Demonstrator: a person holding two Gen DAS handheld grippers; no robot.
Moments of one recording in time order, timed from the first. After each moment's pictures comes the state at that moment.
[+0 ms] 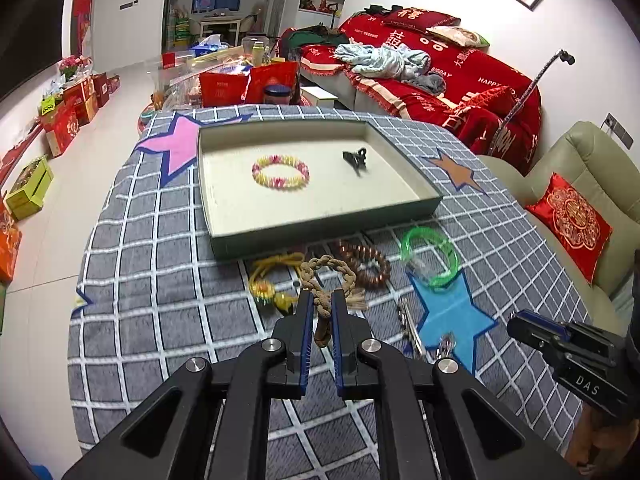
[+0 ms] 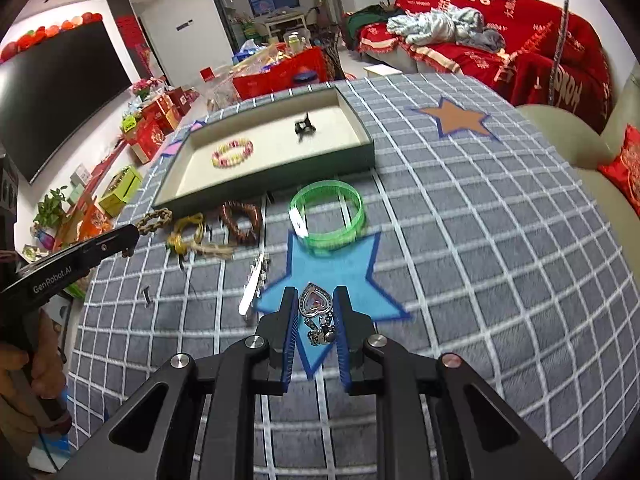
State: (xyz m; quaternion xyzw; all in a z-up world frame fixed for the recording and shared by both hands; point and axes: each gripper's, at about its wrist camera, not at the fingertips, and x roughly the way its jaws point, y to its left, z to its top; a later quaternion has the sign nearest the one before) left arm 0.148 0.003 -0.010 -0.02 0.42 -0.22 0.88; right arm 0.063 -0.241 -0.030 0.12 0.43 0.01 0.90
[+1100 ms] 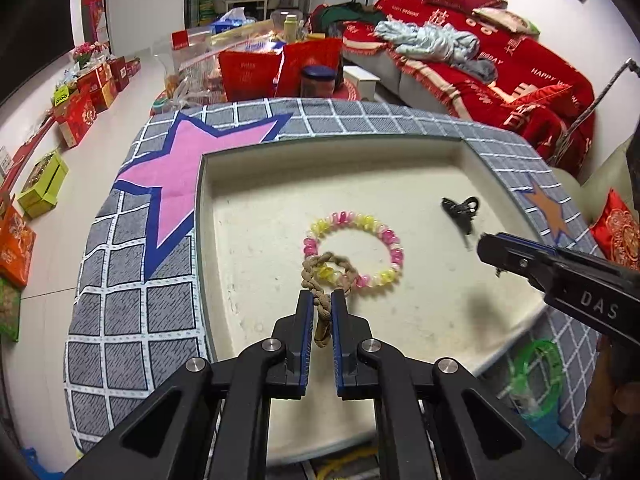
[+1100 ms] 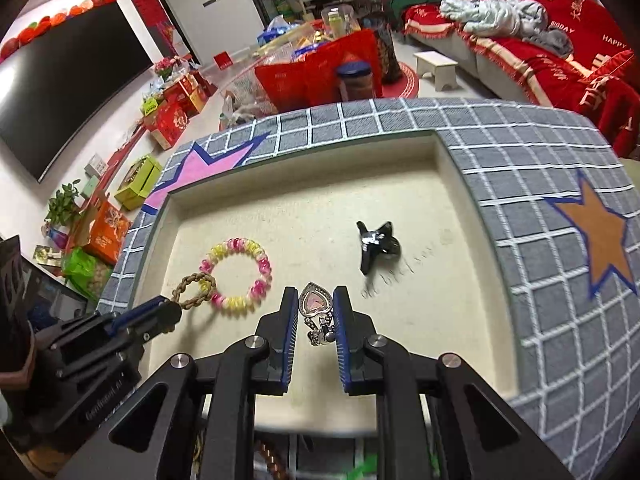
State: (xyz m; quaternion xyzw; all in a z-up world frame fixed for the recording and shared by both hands) left arm 0.320 -0.016 -0.055 0.01 0.47 -0.15 0.87; right arm 0.314 -0.218 -0.059 0.12 0.47 0.08 0.87
